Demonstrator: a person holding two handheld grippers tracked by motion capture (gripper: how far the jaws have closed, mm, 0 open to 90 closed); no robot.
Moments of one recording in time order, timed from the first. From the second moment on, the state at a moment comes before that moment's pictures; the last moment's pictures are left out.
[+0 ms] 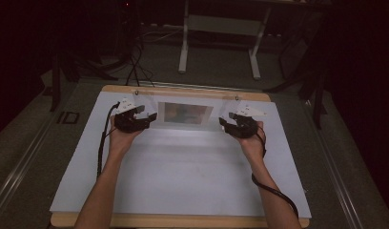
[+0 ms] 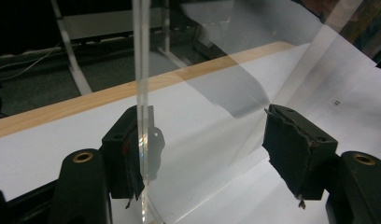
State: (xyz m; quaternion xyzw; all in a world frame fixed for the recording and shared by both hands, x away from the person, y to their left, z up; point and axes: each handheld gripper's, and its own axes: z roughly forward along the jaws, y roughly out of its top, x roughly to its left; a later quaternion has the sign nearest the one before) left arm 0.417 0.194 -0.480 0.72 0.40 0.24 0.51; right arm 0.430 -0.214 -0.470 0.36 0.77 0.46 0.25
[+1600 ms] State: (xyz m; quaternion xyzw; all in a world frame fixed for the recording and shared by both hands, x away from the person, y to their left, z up) left arm 0.382 0.179 -0.467 0.73 0.43 0.21 0.48; right arm 0.393 -0.226 -0.452 0.41 0.77 0.44 0.20
